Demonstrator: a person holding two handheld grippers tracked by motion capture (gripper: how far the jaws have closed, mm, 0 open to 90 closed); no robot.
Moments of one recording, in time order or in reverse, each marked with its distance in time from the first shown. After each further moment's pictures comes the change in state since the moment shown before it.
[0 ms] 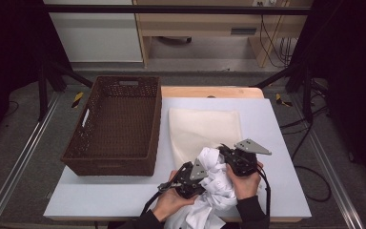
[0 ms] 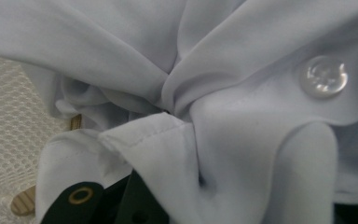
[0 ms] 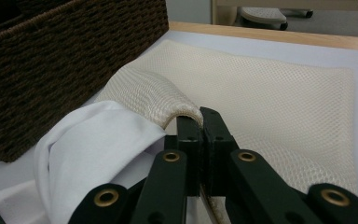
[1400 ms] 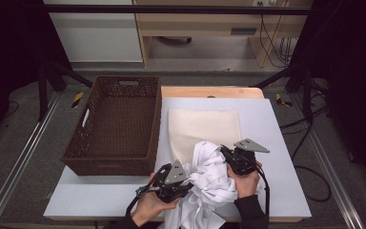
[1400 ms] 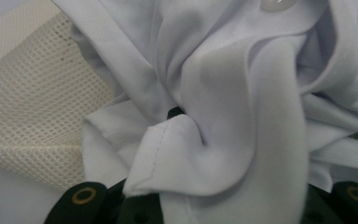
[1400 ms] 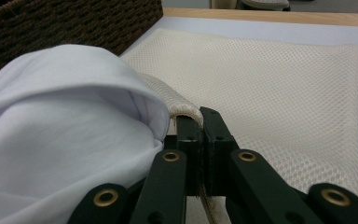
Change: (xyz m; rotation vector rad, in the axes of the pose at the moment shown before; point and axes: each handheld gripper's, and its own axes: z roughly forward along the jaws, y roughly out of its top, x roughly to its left) left arm 0.009 -0.018 -0.052 -0.058 -0.006 -0.006; right arm -0.009 -0.008 0.013 0.040 0.005 0.038
